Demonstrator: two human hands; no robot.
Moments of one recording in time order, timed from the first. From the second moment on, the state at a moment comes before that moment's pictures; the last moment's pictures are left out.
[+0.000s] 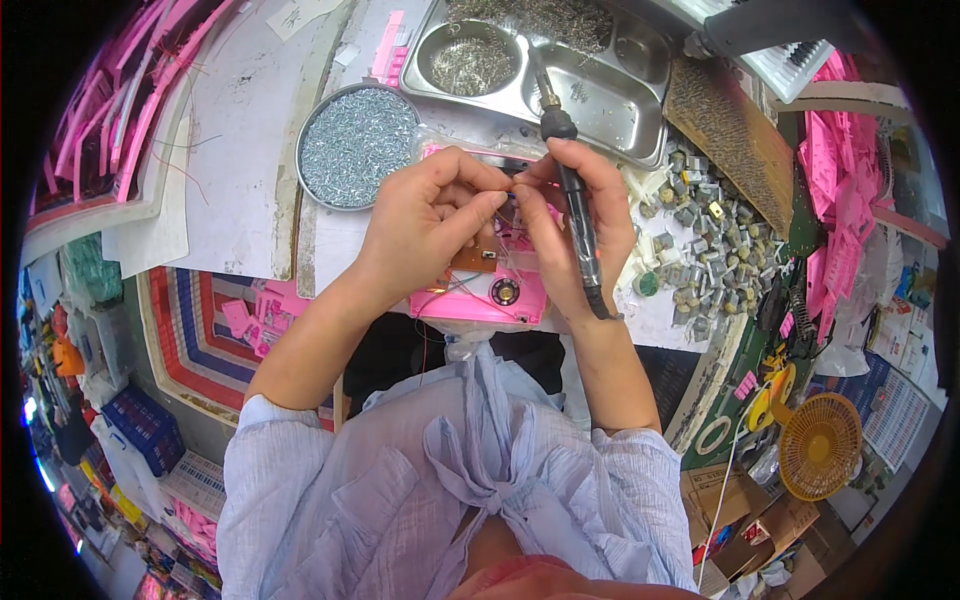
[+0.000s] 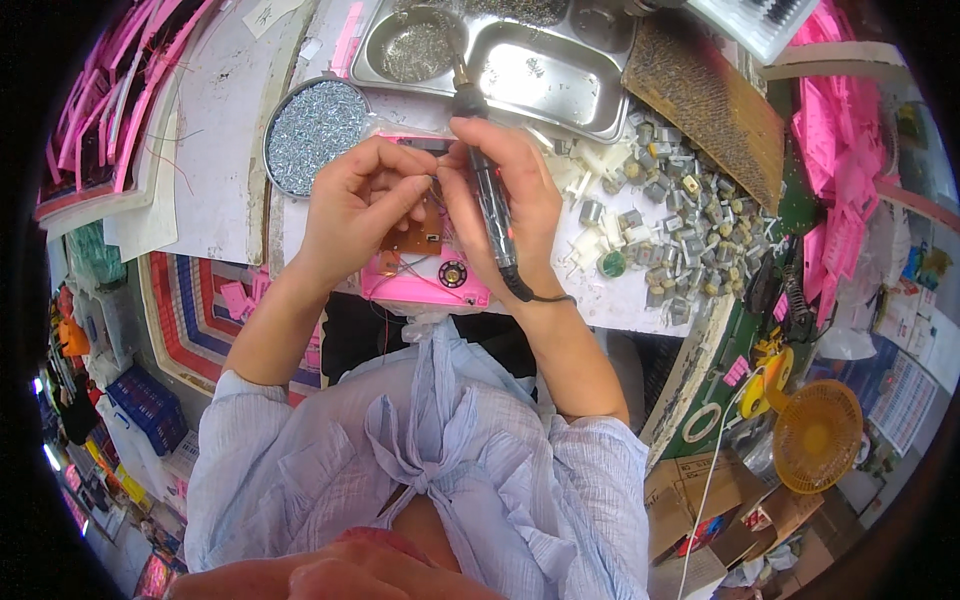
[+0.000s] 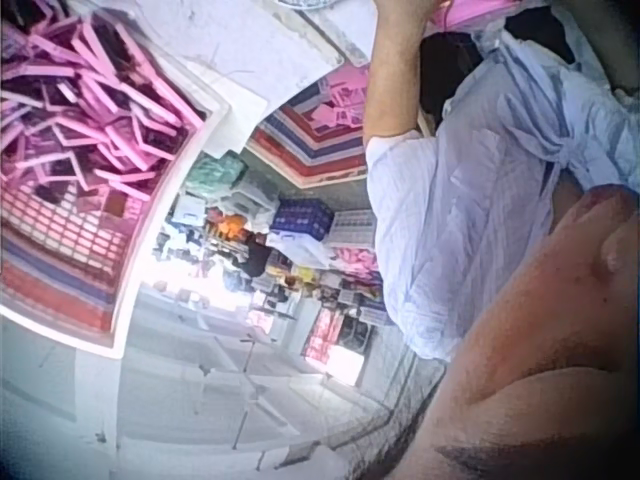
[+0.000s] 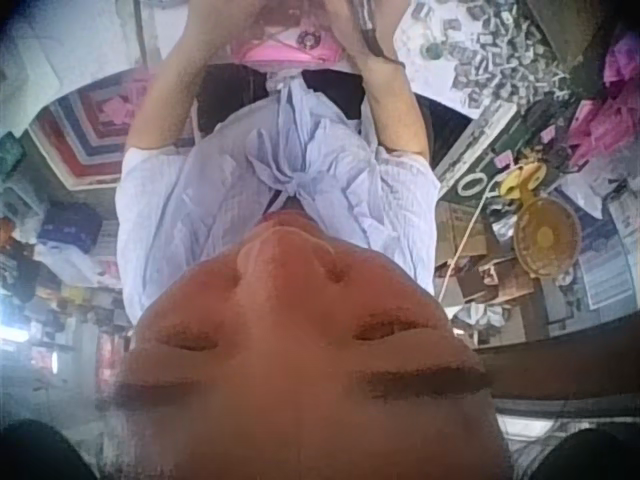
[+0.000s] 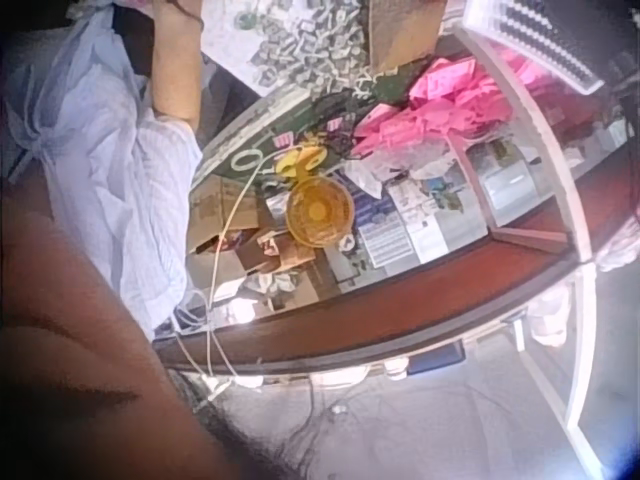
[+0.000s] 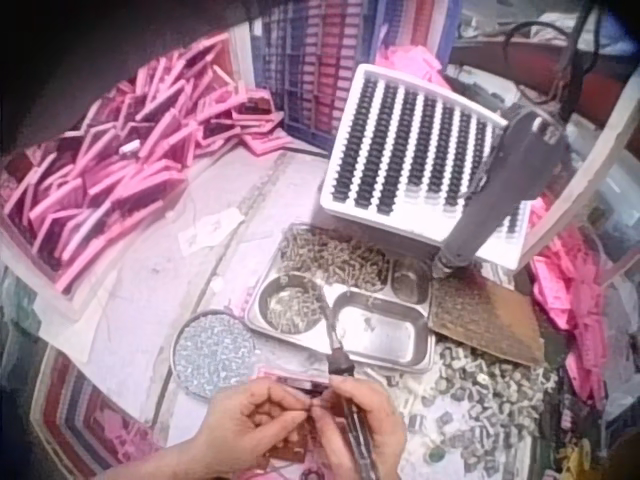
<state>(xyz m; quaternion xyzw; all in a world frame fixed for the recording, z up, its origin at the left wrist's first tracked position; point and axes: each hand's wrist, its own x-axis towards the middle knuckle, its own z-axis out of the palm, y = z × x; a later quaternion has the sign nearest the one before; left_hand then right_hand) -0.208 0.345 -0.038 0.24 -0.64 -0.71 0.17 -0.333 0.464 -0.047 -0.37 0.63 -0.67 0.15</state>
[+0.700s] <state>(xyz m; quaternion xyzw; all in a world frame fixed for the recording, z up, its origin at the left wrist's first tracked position) -0.204 0.343 -0.046 0.22 -0.85 -0.44 0.20 -0.334 0.508 -0.061 -0.54 0.66 -0.52 -0.01</state>
